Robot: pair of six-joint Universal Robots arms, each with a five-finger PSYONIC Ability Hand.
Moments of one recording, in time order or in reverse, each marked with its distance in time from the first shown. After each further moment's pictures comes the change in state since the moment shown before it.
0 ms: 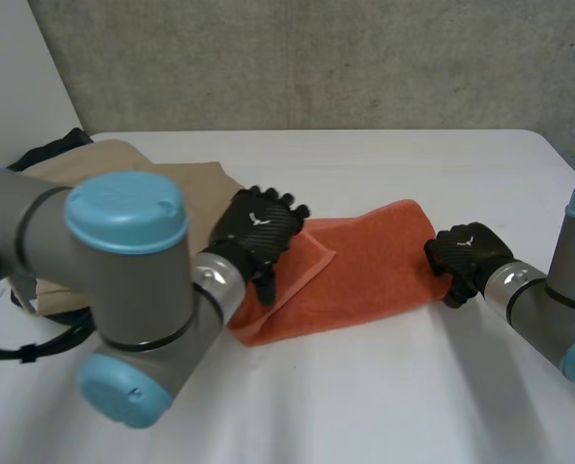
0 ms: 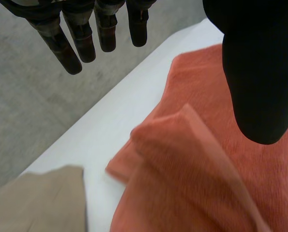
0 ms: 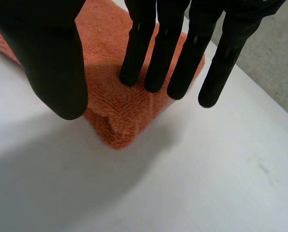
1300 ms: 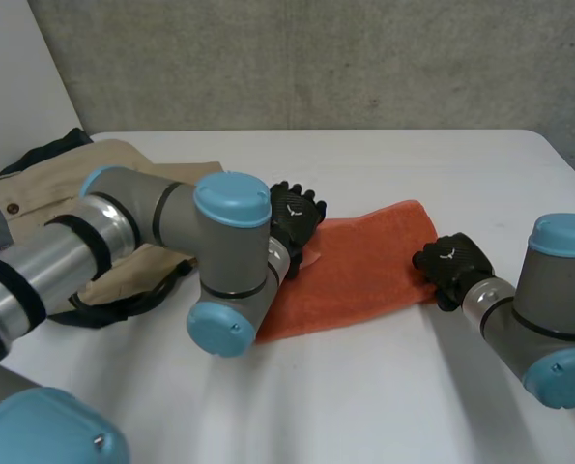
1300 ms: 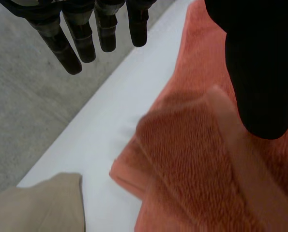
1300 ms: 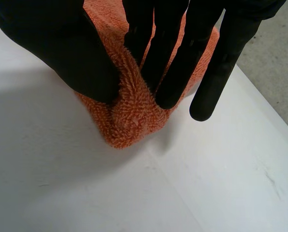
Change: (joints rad) left arm -0.022 -0.513 0.636 -0.138 -0.081 0.135; right arm 0.050 0.097 0.027 -0.170 0.055 -0.084; left_hand 0.000 0.000 0.000 0.000 0.000; right_hand 0.288 0.404 0.417 0.428 0.426
